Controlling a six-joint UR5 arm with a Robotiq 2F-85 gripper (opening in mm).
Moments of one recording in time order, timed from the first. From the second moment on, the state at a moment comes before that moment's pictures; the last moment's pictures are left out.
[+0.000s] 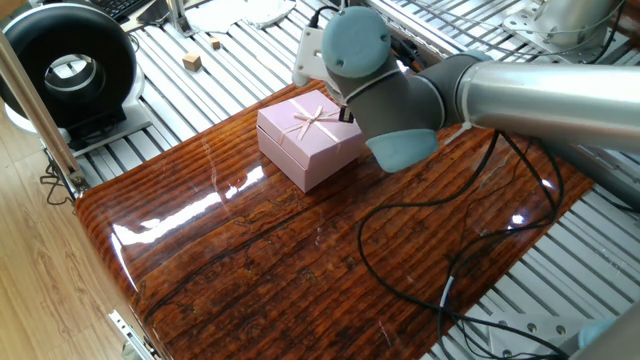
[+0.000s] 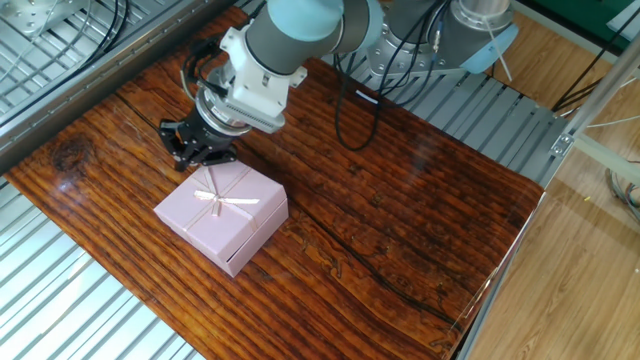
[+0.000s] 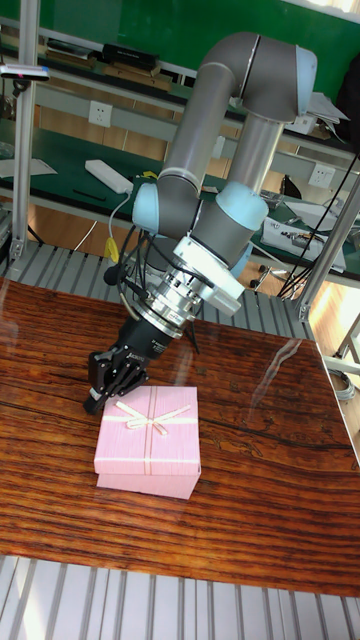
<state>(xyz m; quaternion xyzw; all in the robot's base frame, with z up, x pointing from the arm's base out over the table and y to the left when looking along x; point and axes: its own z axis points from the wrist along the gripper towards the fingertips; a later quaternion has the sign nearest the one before) 0.587 -0.099 0.077 -0.30 0.91 -0.26 0.12</state>
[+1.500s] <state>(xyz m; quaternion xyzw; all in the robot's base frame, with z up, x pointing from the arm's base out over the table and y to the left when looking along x) 0.583 -0.089 0.067 -0.29 0.92 -0.22 0.12</state>
